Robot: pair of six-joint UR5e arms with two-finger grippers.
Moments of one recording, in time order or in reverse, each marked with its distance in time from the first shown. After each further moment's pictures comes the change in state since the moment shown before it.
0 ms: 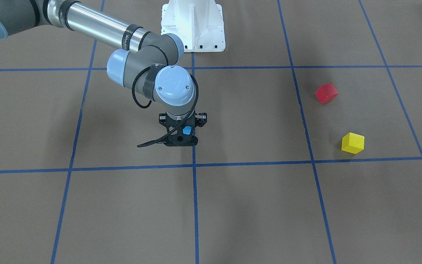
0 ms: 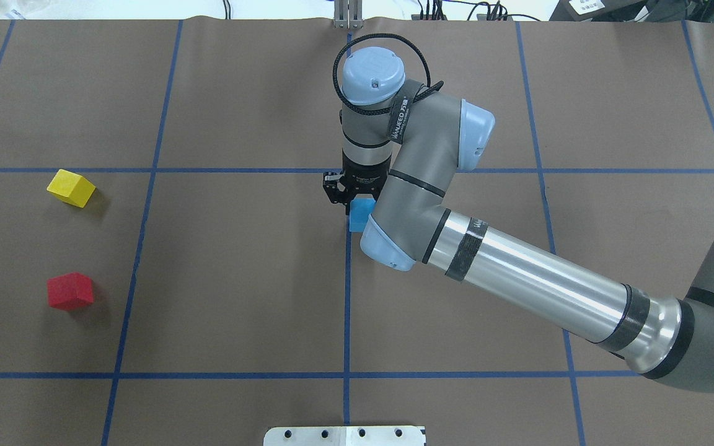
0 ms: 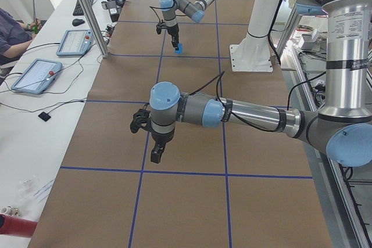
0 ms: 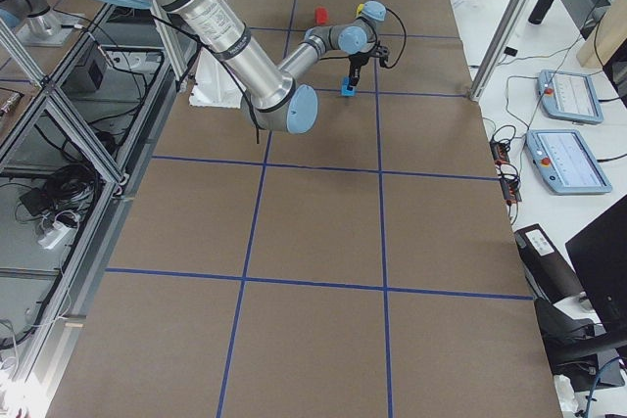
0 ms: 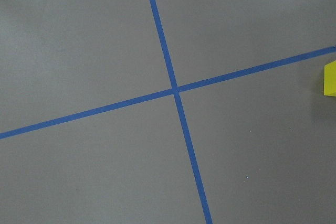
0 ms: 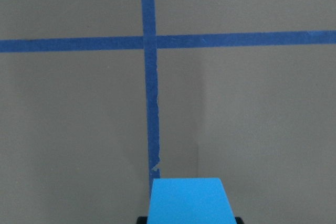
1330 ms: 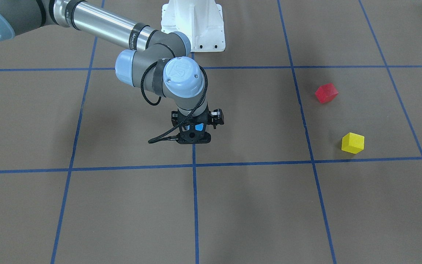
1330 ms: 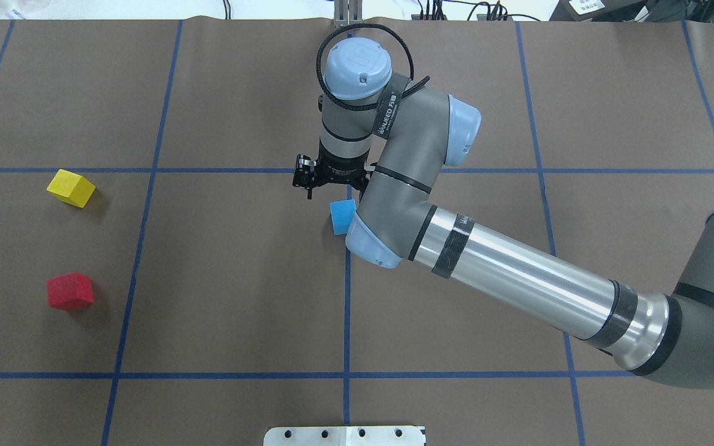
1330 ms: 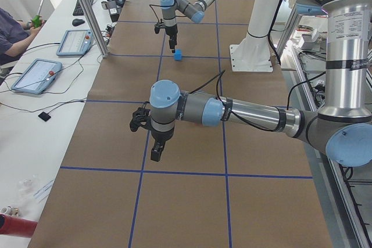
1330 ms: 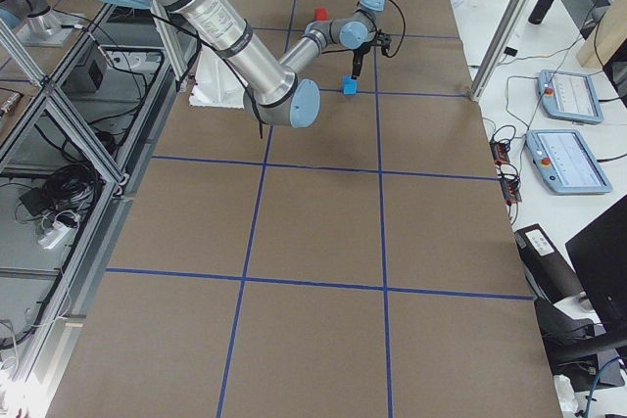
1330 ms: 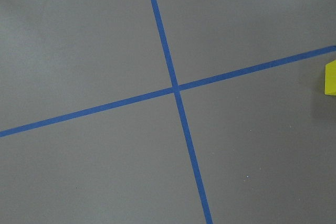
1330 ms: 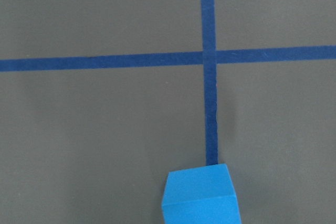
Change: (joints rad) left arm 0.013 -0.005 -0.031 -0.006 -0.011 -0.107; right arm 0.012 0.035 0.021 0.097 -0.012 0.093
